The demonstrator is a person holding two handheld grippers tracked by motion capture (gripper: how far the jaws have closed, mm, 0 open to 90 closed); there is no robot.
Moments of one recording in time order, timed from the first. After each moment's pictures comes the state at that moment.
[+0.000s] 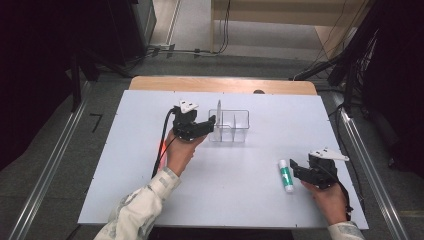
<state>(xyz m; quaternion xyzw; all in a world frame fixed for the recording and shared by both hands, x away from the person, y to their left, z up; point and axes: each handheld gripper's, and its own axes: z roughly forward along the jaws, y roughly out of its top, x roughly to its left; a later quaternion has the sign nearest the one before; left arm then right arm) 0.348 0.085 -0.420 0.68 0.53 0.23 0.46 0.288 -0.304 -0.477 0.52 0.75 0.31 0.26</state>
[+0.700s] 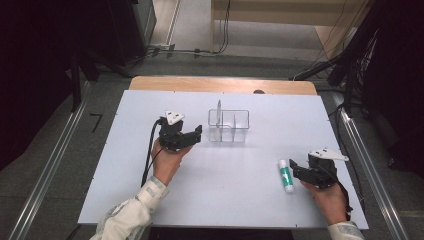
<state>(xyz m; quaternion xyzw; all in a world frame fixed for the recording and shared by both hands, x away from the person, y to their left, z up) 0.326 0.116 -0.440 0.68 0.55 0.25 0.42 0.287 -0.302 -0.477 0.52 0.75 0.31 0.26</state>
